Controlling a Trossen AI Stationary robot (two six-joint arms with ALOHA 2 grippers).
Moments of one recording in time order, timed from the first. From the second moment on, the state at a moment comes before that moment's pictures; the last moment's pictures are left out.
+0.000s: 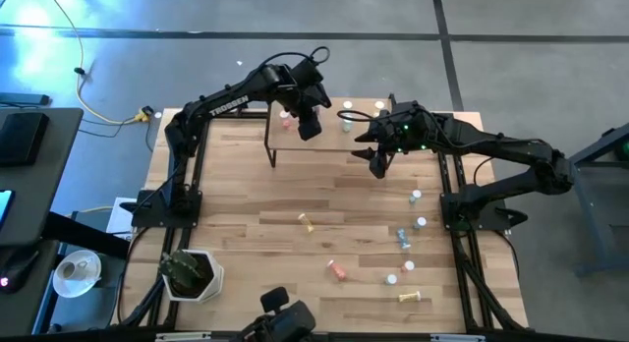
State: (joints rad) left arm 0.64 2.01 2.05 -1.12 0.08 0.19; right arm -0.31 1.20 1.13 -0.49 -0.10 -0.01
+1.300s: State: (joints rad) left arm 0.62 2.03 2.05 -1.10 0.01 0.22; right arm -0.31 1.20 1.13 -0.49 -0.10 -0.01
